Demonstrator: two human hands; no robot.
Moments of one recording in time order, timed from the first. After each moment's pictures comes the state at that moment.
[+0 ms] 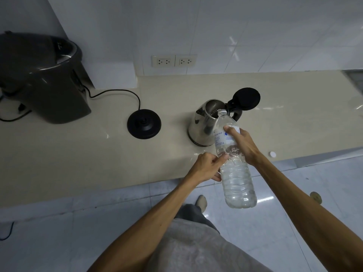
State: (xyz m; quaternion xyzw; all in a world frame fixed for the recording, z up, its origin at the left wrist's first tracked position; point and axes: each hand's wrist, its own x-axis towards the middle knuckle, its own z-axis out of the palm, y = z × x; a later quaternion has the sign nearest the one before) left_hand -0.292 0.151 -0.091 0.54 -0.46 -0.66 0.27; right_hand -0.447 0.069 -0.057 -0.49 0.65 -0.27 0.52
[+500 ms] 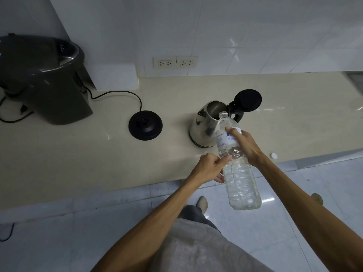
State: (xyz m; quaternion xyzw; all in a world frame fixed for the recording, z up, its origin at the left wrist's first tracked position) left_hand -0.292 0.150 -0.086 0.54 -0.47 -0.65 0.26; right_hand -0.446 0.069 -0.052 -0.48 0.66 -0.26 0.52
